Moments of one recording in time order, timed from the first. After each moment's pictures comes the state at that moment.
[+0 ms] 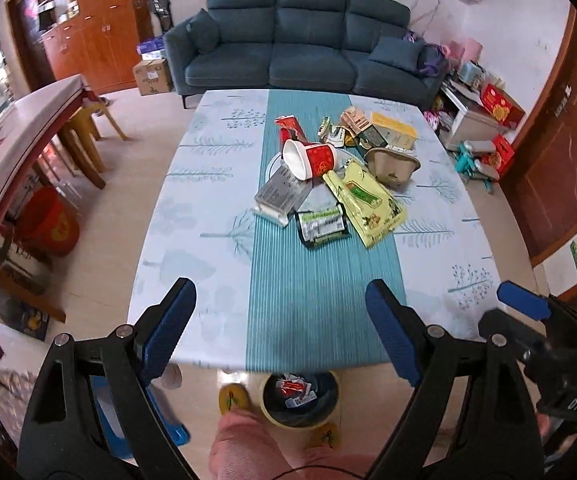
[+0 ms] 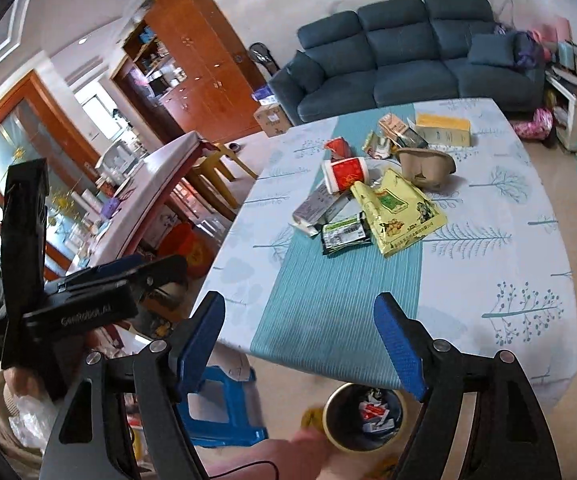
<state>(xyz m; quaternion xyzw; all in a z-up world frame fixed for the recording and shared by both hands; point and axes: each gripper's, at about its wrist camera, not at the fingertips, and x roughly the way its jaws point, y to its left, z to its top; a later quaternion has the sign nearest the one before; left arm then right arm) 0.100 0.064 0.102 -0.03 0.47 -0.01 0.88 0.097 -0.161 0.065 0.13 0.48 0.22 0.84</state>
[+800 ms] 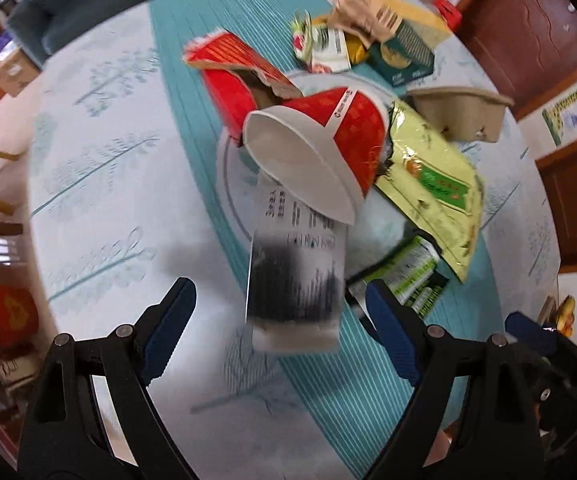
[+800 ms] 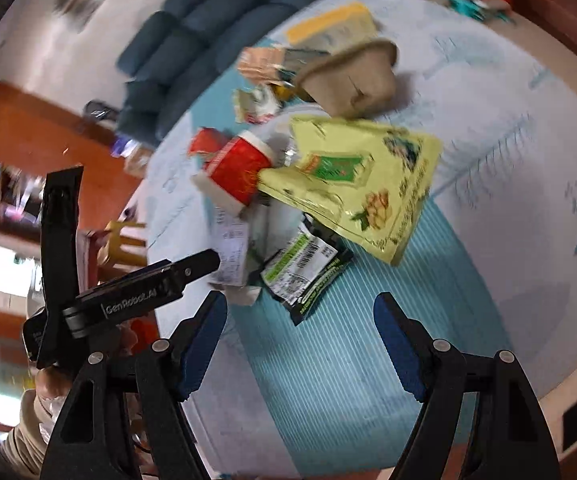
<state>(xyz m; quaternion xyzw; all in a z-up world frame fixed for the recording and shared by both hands) 0.397 0.076 -0.090 0.09 0.63 -0.20 0.74 0.257 -0.094 -0.103 0.33 0.56 -0.05 0.76</state>
